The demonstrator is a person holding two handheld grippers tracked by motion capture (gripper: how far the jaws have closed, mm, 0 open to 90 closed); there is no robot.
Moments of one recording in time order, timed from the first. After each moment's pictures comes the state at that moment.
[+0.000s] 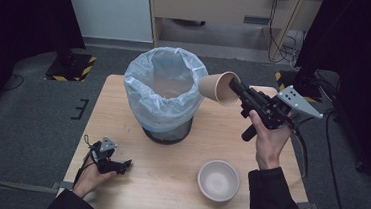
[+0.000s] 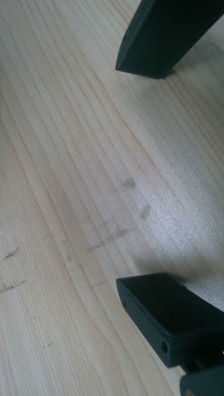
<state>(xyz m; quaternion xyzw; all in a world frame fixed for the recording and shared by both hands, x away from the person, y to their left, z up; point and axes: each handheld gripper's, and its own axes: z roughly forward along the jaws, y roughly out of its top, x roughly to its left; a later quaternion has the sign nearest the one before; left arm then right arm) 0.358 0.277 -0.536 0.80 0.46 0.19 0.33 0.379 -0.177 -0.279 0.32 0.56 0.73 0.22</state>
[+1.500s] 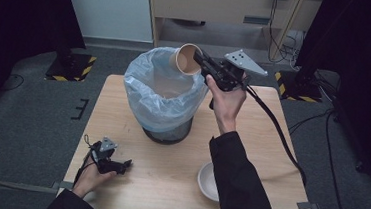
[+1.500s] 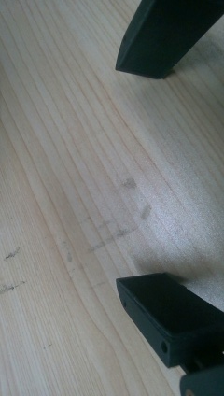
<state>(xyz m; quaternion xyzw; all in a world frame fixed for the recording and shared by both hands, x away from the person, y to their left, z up) 0.359 0.277 -0.537 0.80 0.46 0.19 0.33 0.458 -0.086 -0.267 0.33 0.60 0.69 0.25</state>
